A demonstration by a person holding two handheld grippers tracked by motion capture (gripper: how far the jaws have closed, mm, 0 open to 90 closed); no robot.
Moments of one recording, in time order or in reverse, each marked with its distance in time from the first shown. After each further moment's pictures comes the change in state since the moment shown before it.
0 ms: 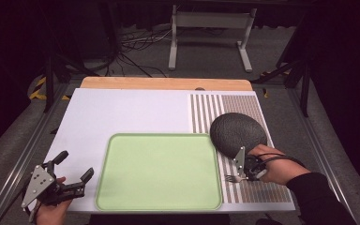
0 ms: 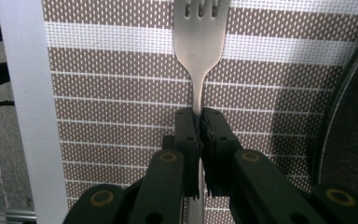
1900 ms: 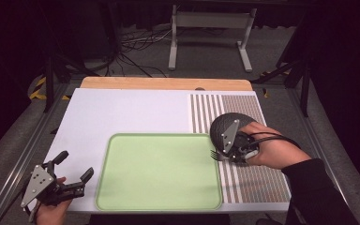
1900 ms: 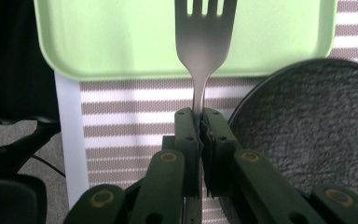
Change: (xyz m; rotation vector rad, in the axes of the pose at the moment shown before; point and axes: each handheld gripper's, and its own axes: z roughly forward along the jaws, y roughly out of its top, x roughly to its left) left arm 0.001 0.000 0.000 0.007 -0.006 -0.014; right arm -0.010 0.050 -0.094 -0.175 -0.100 0.078
